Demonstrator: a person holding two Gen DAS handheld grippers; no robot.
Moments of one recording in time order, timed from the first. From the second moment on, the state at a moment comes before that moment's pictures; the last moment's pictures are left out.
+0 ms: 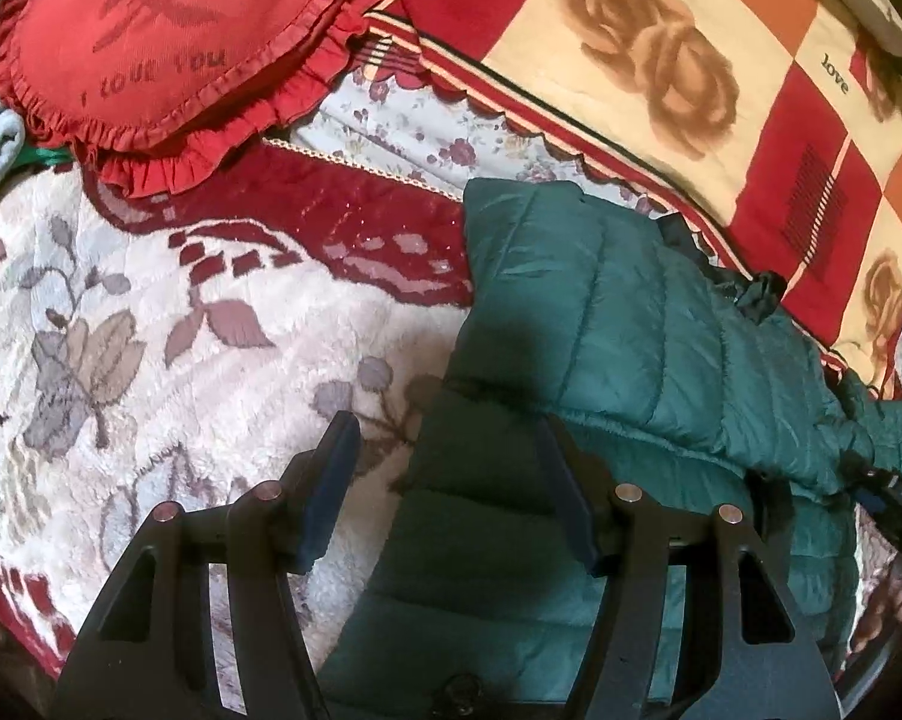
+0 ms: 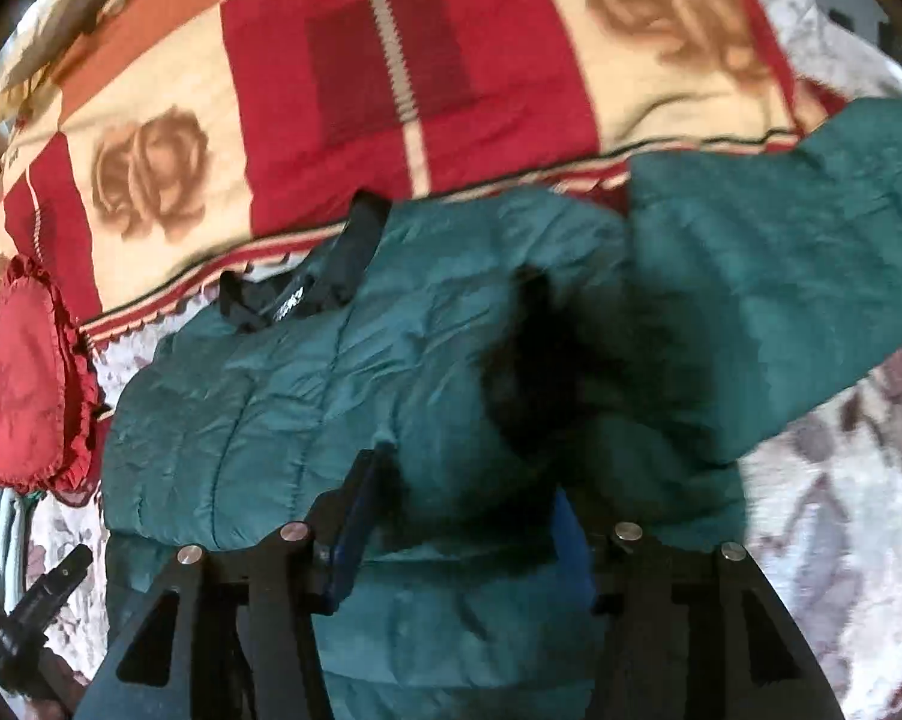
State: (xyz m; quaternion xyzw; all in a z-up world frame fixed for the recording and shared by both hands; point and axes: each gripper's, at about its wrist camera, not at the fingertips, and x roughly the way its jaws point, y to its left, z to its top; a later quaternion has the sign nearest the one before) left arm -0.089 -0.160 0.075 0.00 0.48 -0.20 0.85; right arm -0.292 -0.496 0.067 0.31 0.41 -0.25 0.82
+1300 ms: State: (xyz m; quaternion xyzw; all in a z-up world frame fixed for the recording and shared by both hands) left arm -0.073 -0.240 0.048 0.09 0.44 -0.18 0.87; right arm -0.225 -0.444 0.072 0.18 0.44 -0.20 0.86
